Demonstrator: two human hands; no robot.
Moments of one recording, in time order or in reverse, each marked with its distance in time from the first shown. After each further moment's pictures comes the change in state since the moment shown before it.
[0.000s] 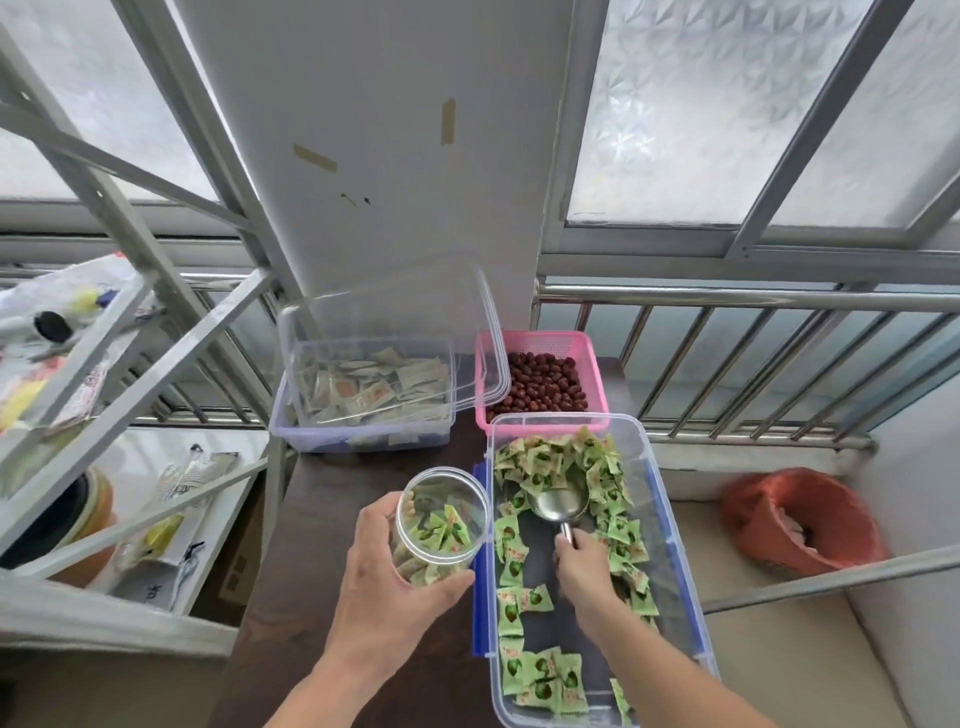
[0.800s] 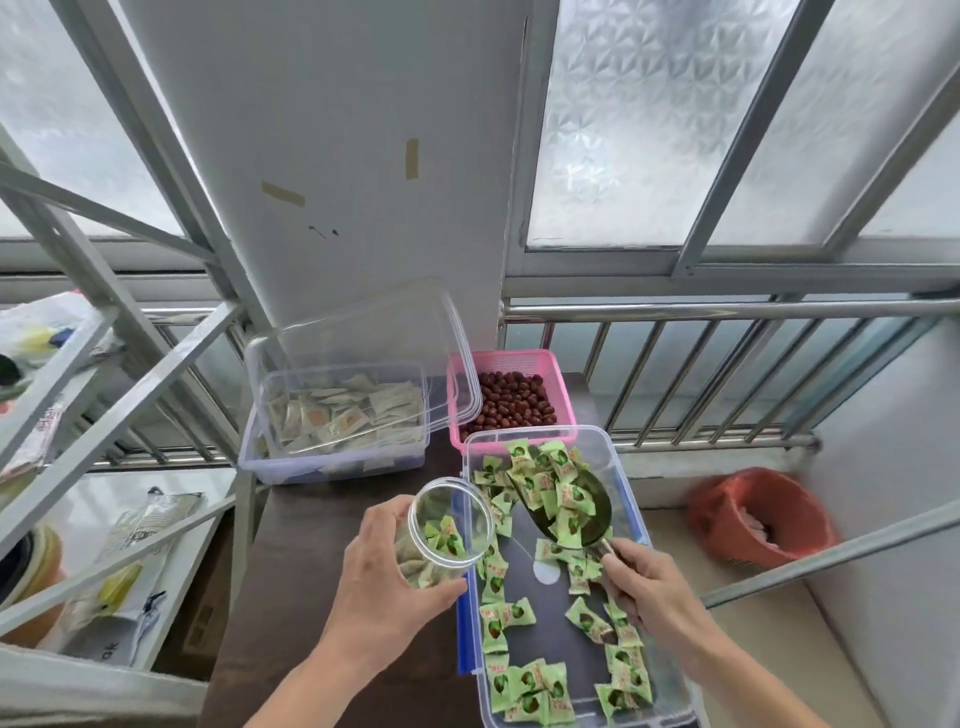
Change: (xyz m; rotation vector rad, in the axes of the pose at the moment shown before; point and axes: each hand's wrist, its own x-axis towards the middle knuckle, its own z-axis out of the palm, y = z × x) left_hand 0.021 0.007 0.000 0.121 -0.123 0.118; right_hand -0.092 -0.019 -0.111 -0.023 -0.232 -0.409
